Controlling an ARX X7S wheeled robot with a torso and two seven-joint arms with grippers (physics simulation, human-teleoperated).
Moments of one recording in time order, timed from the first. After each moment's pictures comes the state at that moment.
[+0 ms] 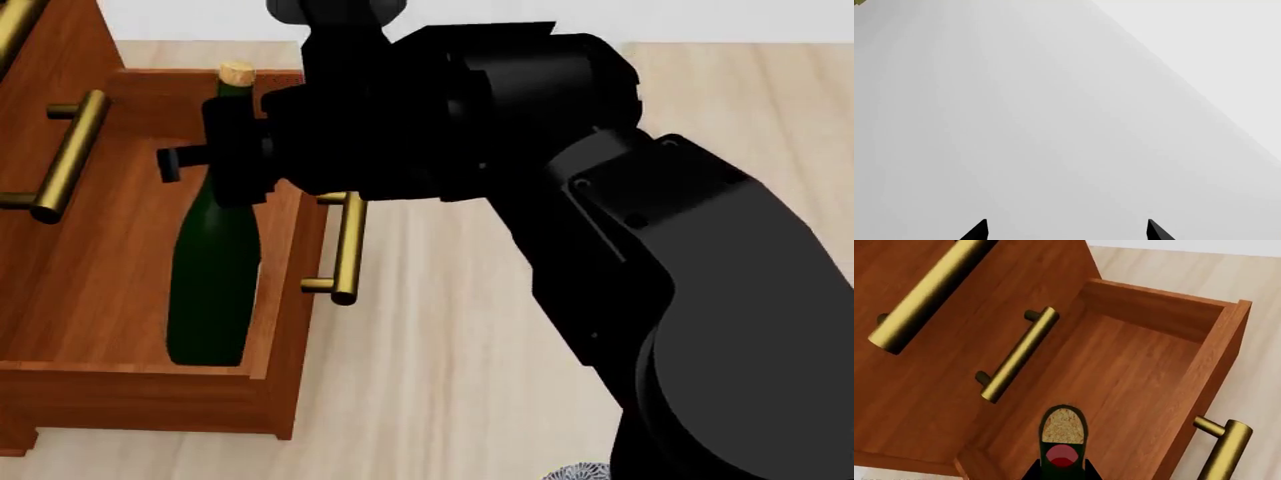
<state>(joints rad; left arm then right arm) -0.78 -0.57 -0.58 0.25 -0.13 -0.11 -0.83 1.79 0.00 -1.63 1.08 1.92 0.71 -0.25</state>
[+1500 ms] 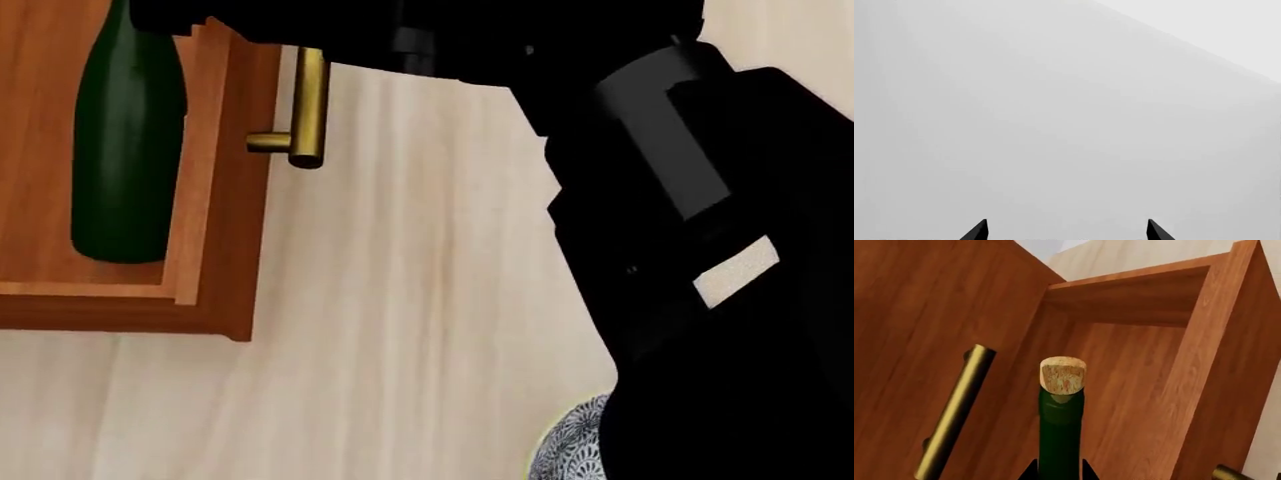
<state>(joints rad) -0.78 -0.57 -0.58 0.25 -0.11 -0.12 -0.82 1.88 0.02 -1.25 1.08 1.84 0.72 -0.22</state>
